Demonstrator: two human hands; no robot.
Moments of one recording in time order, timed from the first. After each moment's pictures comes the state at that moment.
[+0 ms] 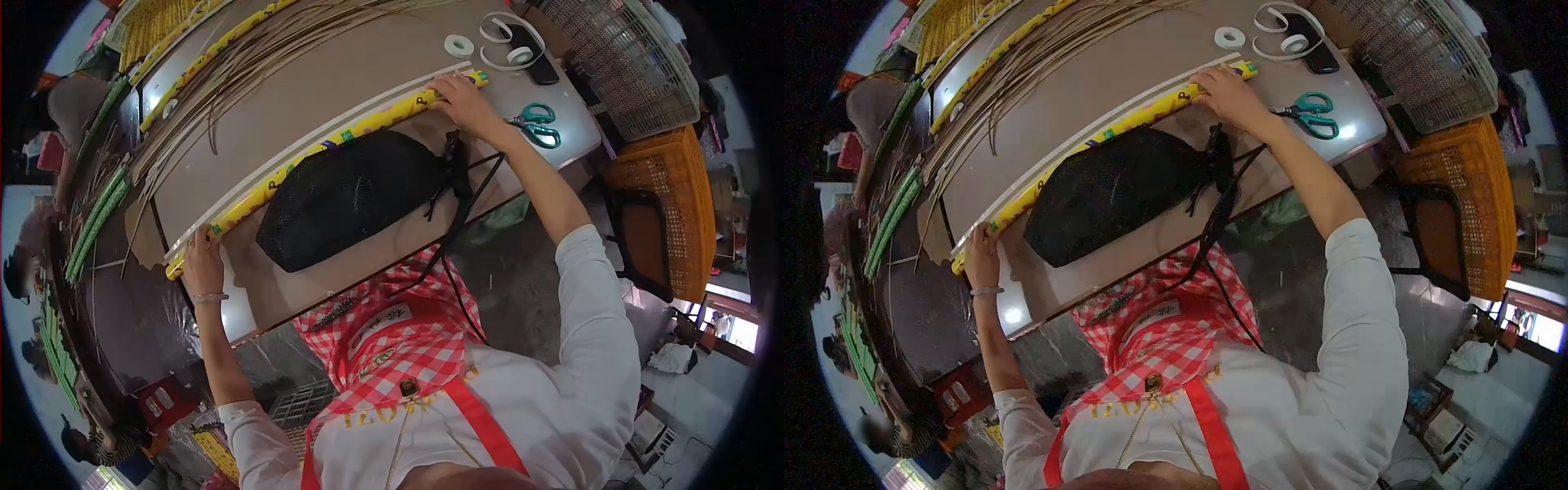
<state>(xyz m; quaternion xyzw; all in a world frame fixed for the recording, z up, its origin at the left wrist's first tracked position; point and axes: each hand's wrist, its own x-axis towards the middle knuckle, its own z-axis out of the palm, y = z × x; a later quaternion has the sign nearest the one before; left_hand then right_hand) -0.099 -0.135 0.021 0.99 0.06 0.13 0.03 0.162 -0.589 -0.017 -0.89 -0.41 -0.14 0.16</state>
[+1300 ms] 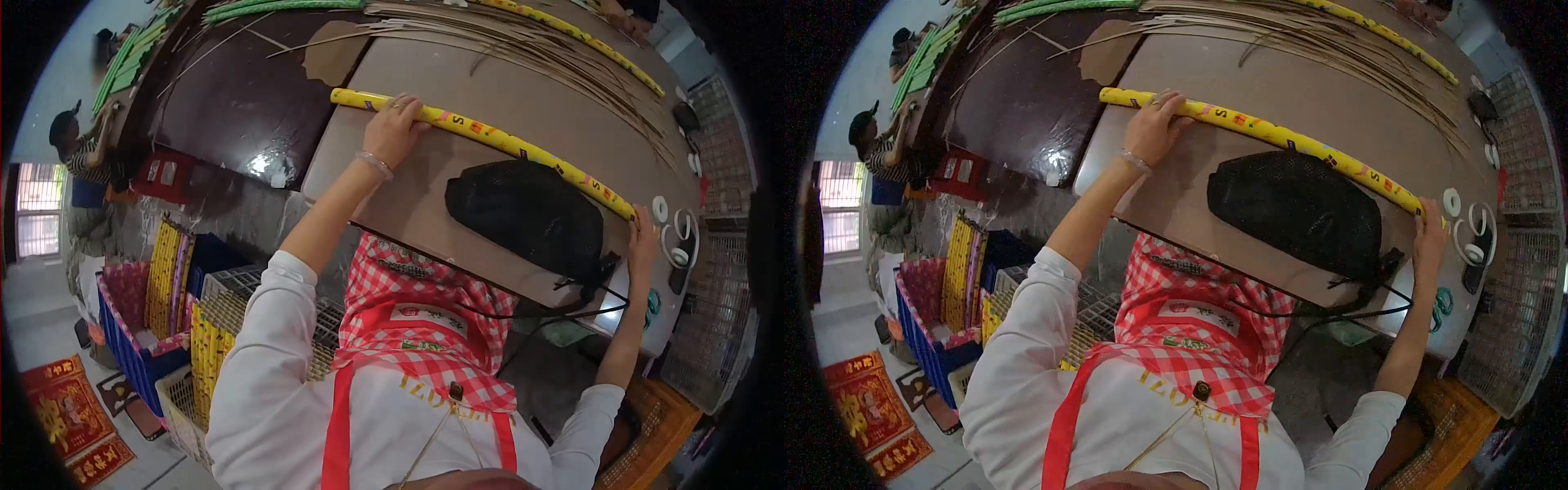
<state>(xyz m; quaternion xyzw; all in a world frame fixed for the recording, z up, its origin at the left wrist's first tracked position) -0.097 -0.149 -0.007 0.94 0.16 0.28 0.13 0.170 -0.588 -0.007 -0.92 -0.37 -0.12 0.09</state>
